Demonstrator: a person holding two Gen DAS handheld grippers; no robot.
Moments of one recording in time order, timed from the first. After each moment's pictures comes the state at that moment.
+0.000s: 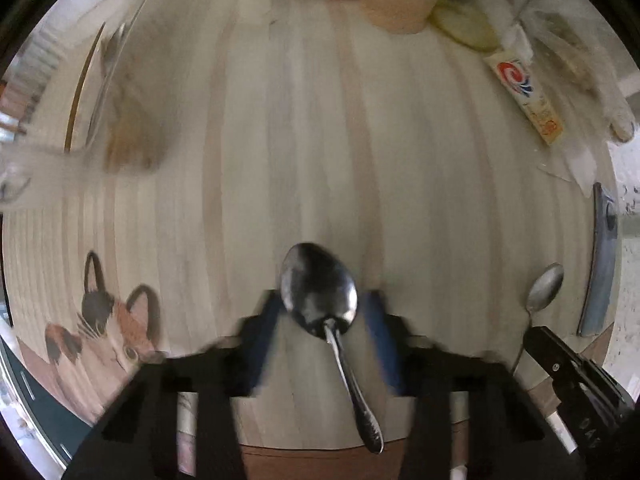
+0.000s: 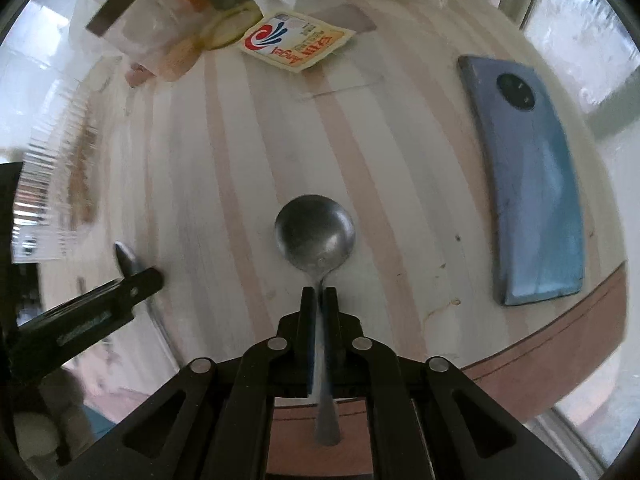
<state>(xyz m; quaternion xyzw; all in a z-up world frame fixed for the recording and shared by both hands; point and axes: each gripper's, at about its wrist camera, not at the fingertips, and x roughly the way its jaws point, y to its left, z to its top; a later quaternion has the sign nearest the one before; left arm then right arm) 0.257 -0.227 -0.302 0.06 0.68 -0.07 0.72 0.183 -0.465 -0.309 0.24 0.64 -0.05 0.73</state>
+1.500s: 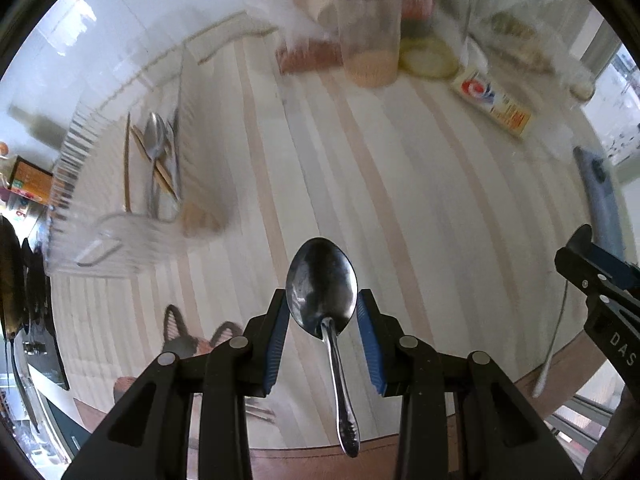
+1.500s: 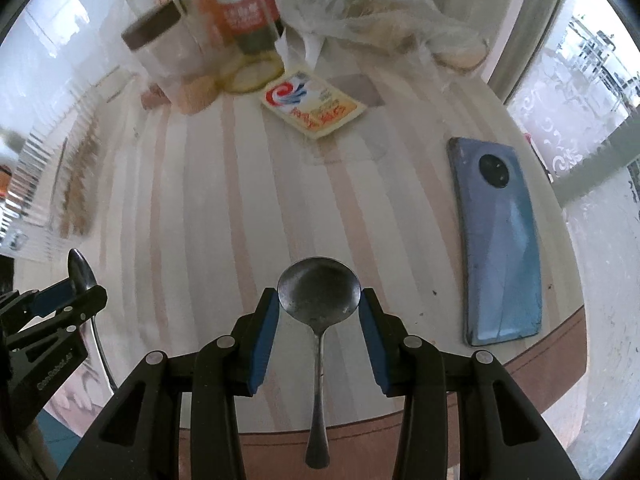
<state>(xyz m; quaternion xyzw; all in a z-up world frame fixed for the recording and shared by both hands) 0.224 -0.221 -0.247 0.15 0.60 -0.10 0.78 0.195 -0.435 -0.237 0.12 0.58 -0.10 0.80</state>
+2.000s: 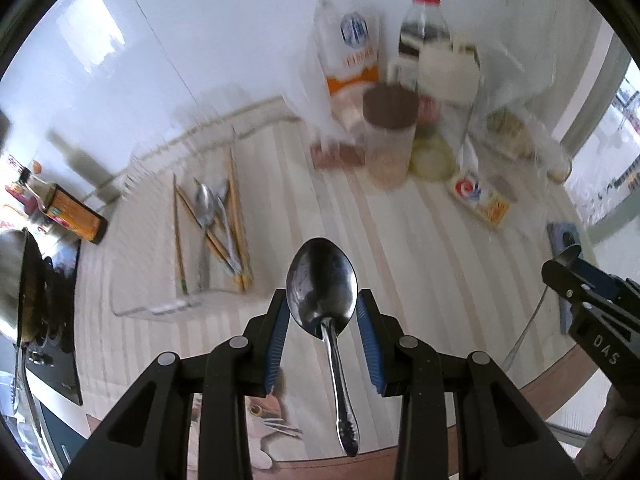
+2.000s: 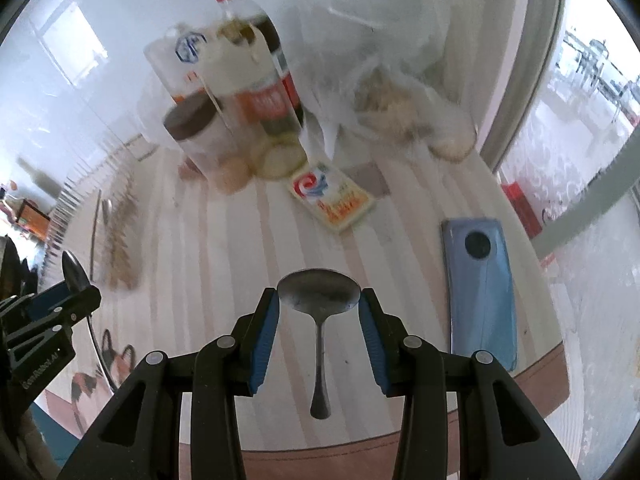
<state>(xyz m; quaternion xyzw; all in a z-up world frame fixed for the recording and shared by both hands) 0.235 -0.204 -0.161 0.13 0.52 -0.09 0.84 0.210 -0.424 -0.171 0.13 0.51 -0.08 0.85</state>
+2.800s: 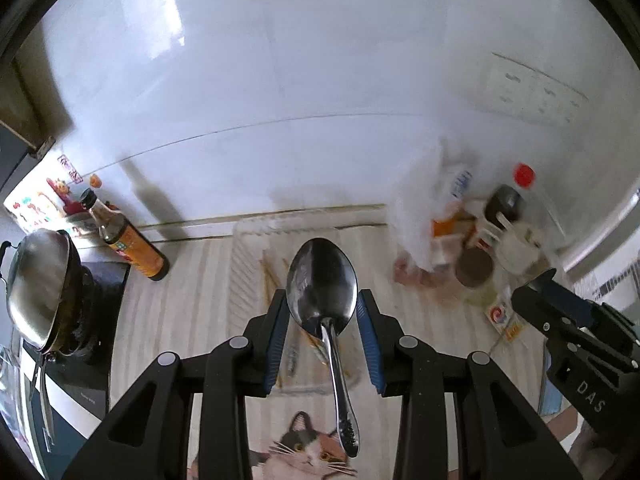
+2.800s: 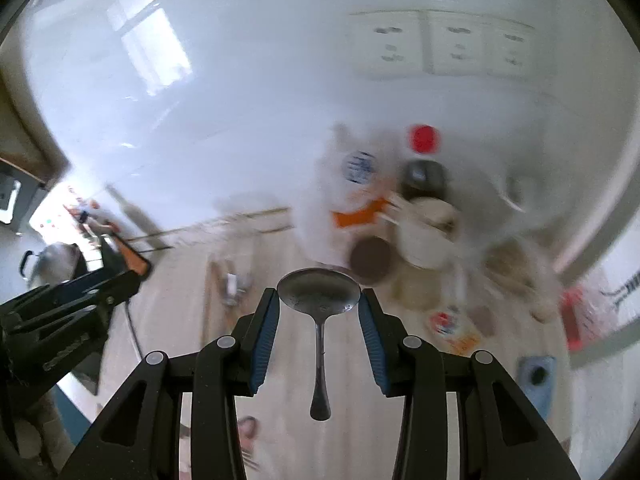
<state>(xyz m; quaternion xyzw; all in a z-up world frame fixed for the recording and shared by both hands) 0.318 -0.088 -0.050 0.03 0.47 -0.04 0.88 0.308 -0.303 -0.045 0.11 0.44 0.05 0.89</state>
